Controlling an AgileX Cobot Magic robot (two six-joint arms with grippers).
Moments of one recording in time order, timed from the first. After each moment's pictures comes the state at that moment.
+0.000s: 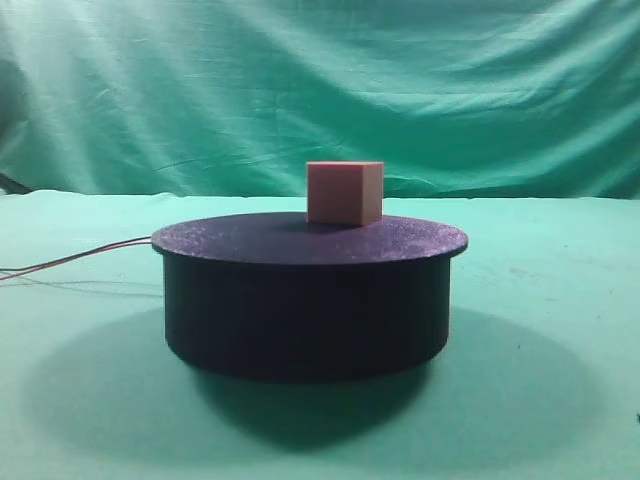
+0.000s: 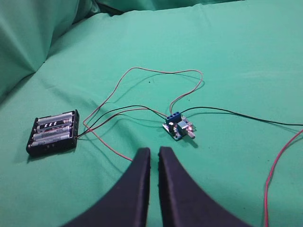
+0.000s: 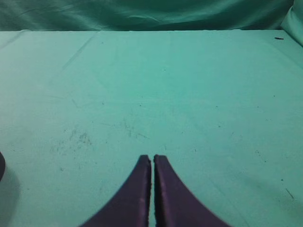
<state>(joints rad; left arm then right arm) 0.03 -0.02 0.03 0.22 0.37 -0.08 0.18 -0.01 0.03 -0.04 0.38 0.08</state>
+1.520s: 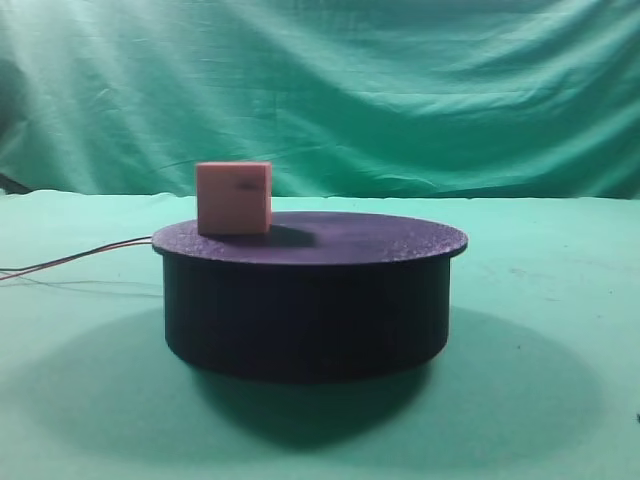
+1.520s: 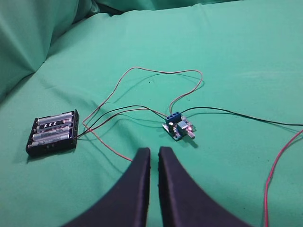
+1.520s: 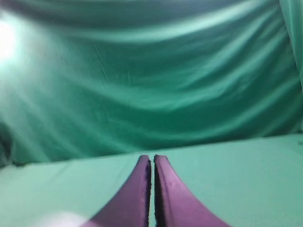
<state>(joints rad) 0.03 -0.02 0.03 0.22 0.37 -0.08 0.18 0.31 -0.30 0.09 0.47 0.05</state>
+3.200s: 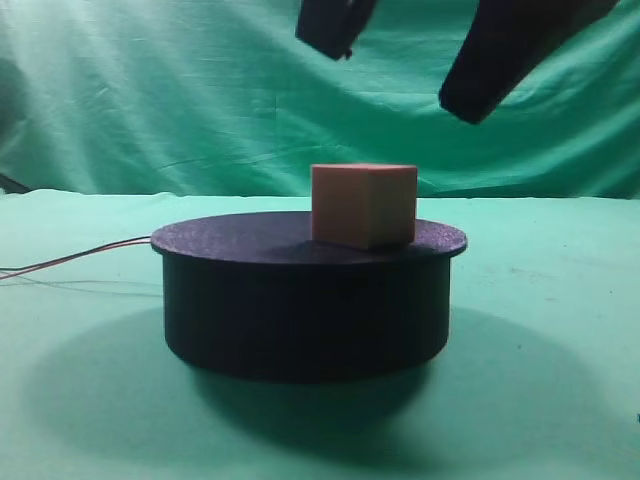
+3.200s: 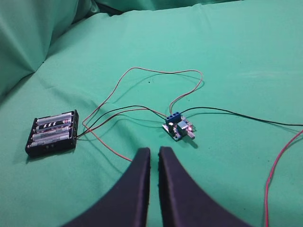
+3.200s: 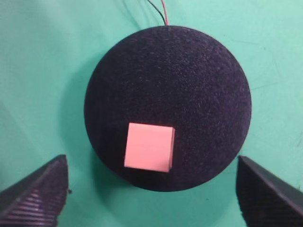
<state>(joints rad) 0.03 -0.02 0.03 0.22 0.37 -0.08 0.76 1.50 -0.84 0.28 0.60 -0.30</state>
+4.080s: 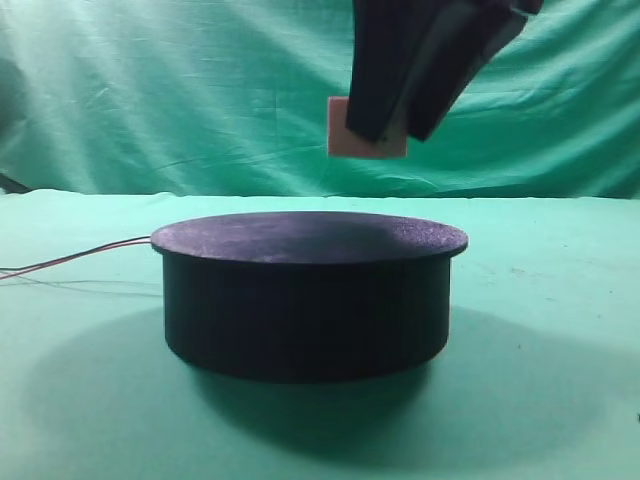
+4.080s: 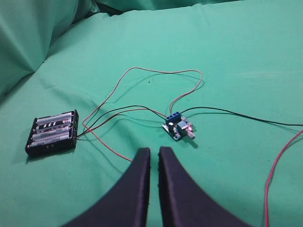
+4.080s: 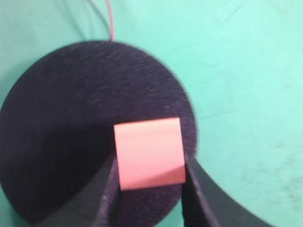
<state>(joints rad) 0.03 -0.02 0.03 0.22 0.37 -0.08 0.64 1.45 -0.91 -0.01 0.73 0.00</state>
